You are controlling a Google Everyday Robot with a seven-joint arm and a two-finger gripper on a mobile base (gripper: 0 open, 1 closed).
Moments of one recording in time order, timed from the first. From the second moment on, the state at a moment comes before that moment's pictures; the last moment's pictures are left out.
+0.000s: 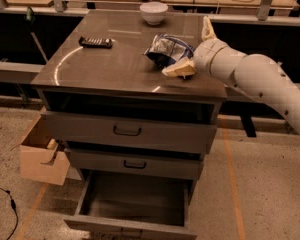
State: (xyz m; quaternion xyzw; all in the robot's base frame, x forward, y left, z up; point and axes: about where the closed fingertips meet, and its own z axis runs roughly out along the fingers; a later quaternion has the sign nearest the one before) arm 0.735 -0.109 0.926 -0.42 0.60 -0.03 0.68
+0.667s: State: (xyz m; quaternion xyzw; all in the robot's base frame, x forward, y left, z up) arm 0.665 -0.136 0.926 -0.38 0.64 0.04 0.67
